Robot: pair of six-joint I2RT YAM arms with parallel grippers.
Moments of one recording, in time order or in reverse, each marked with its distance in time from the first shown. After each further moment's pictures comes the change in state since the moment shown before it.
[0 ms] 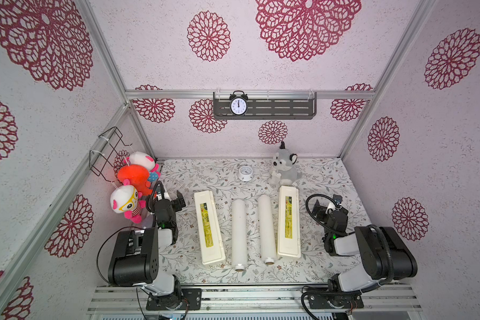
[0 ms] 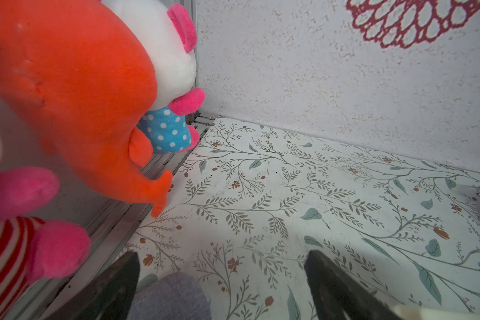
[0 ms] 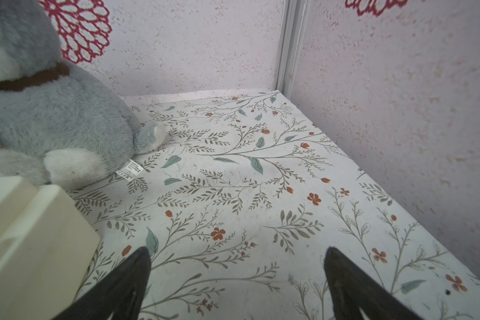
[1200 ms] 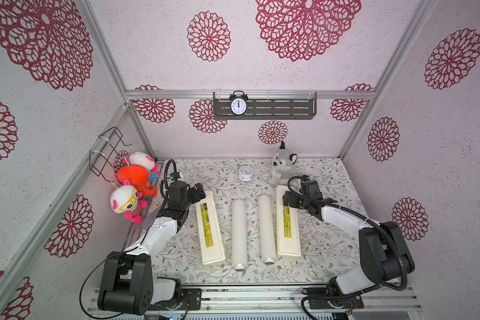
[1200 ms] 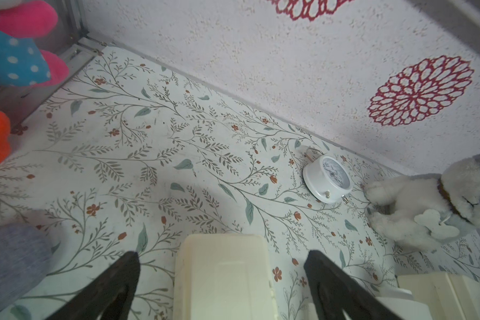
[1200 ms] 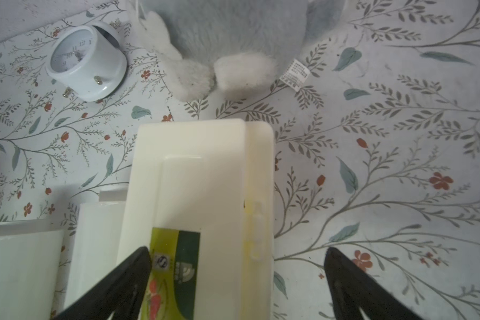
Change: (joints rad) left arm -0.245 -0.218 0.310 -0.779 0.142 -0.379; right arm 0.317 0.008 0.674 -1.242 -0.219 0.363
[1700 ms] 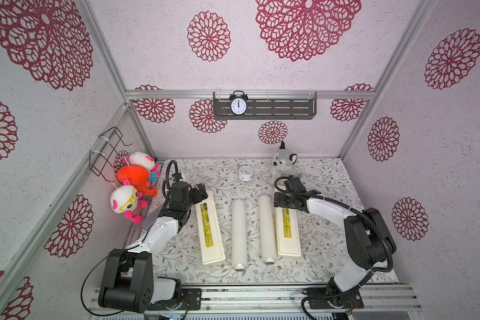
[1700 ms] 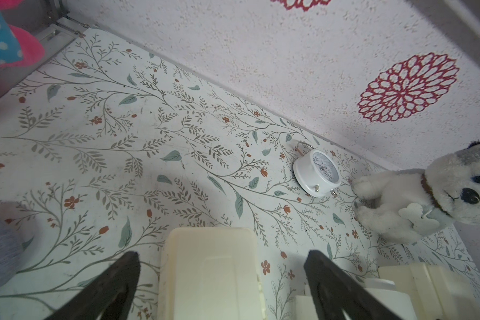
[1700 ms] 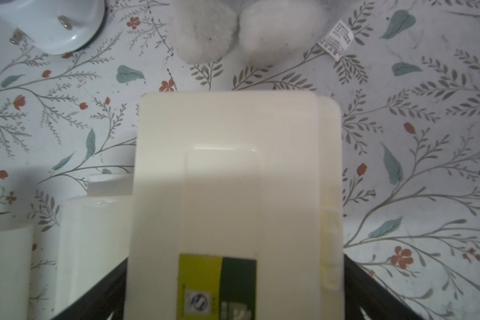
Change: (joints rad) left arm -0.008 0.020 -0.002 0.018 0.030 -0.034; right arm 0.112 0.159 0.184 -0.206 0.115 0.019
